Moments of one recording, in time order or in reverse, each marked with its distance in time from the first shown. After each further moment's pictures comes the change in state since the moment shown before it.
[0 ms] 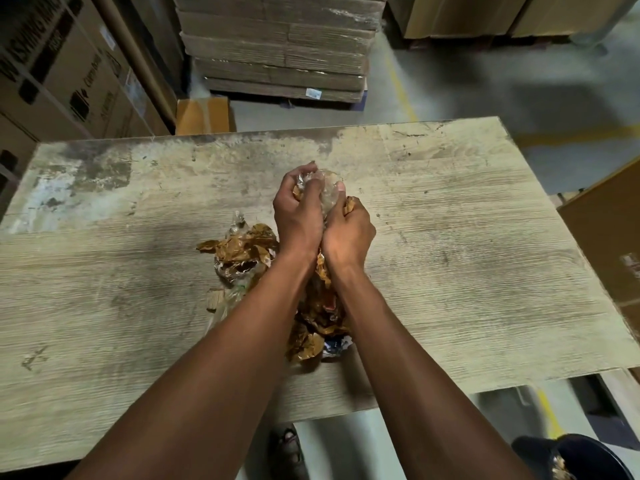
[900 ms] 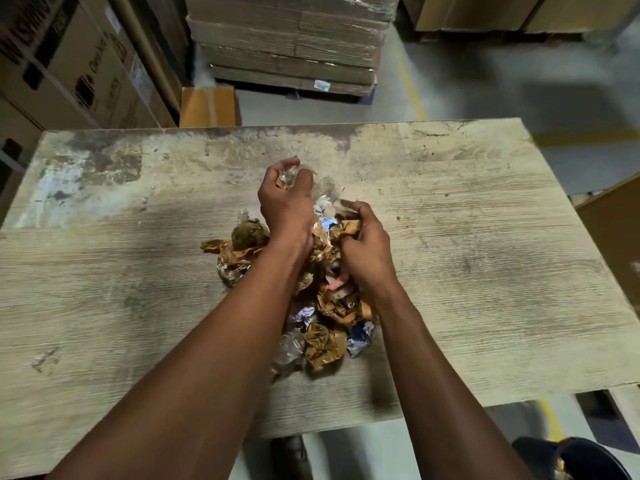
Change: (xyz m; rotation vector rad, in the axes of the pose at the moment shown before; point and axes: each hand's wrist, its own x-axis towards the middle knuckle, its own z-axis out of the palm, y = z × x) left_hand 0.047 0.002 -0.029 -0.057 0.186 -0.121; right_hand 0.006 0.025 -0.007 -0.065 -0.372 -0.027
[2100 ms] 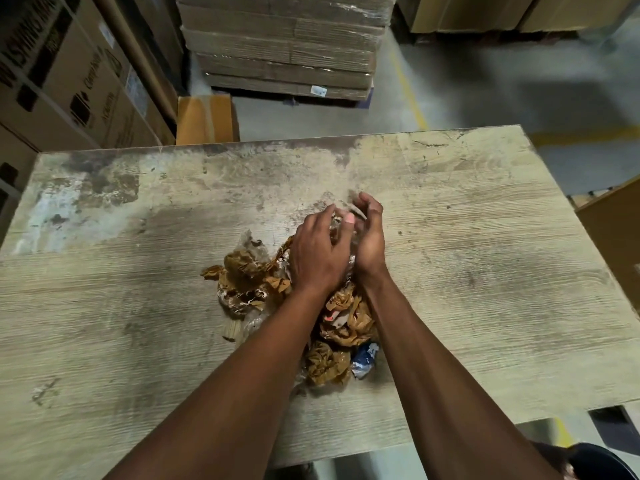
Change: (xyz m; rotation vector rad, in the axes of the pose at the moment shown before) left_hand -0.009 -0.059 -0.001 0.986 -0.362 0.345; right_hand 0.056 0.007 0.018 0.539 0.115 0.017
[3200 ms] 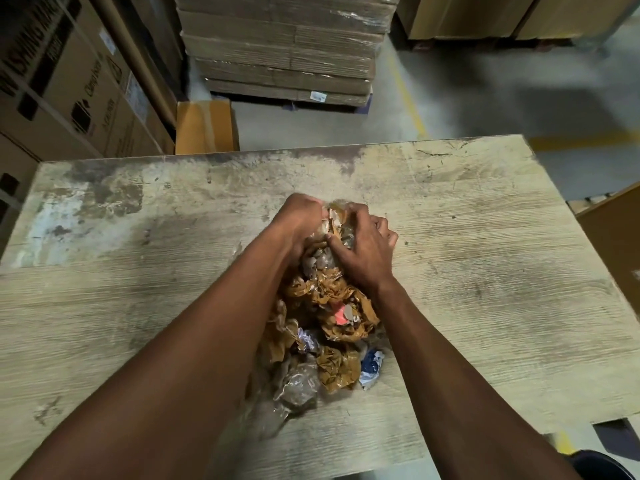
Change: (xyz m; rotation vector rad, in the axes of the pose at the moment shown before) left_hand 0.070 0.031 -0.081 -0.368 -0.309 -0.412; right_hand 0.021 0.015 -0.012 -1.142 -0.086 -0.350
